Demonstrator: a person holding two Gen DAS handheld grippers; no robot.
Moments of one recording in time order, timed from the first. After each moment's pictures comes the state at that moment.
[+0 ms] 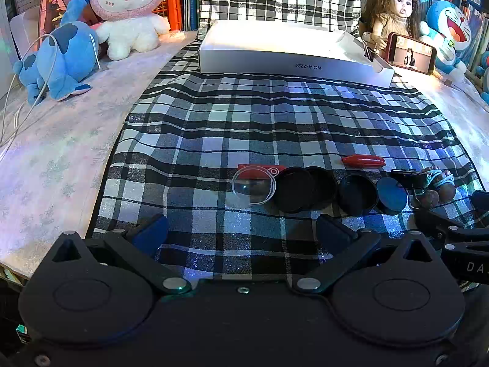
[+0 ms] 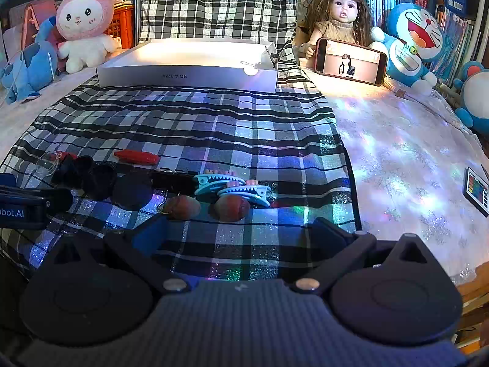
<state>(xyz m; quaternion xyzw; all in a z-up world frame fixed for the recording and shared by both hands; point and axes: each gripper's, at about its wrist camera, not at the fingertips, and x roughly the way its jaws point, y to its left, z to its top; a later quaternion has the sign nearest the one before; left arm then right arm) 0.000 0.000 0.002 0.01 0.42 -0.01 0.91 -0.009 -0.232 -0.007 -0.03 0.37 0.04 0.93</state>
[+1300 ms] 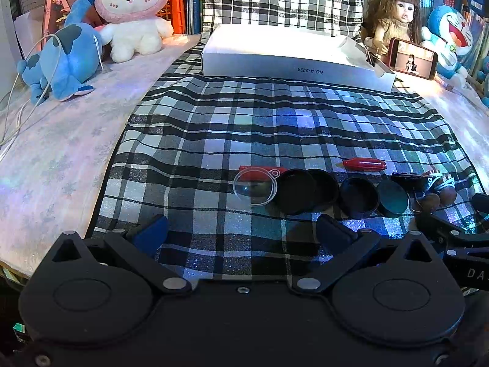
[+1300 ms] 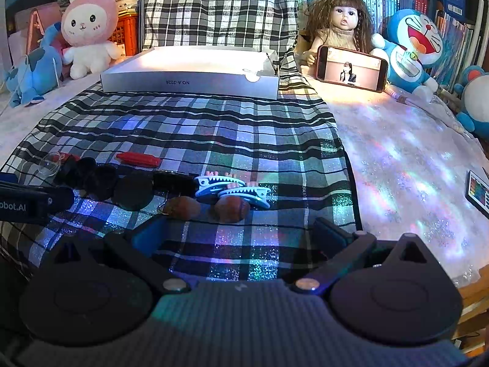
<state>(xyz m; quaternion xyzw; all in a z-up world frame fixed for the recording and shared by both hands) 0.000 0.005 0.001 0.00 0.41 -0.01 0.91 -0.014 -0.234 -0.009 -0.03 0.36 0.04 0.93</state>
